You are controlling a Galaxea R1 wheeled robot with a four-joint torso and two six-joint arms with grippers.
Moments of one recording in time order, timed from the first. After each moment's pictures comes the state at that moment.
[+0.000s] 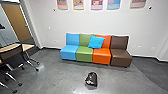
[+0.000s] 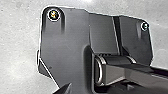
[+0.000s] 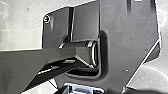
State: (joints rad) left arm 1.44 2.97 -2.63 -0.01 0.00 -0.02; right arm -1.57 2.83 -2.37 -0.08 0.10 0.11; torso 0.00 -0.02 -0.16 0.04
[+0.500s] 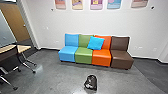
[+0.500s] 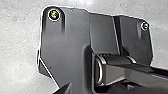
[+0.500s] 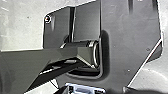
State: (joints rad) left arm 1.43 2.97 -2.63 -0.01 0.00 -0.02; right arm -1.57 2.83 -2.37 -0.08 0.10 0.11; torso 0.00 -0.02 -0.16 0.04
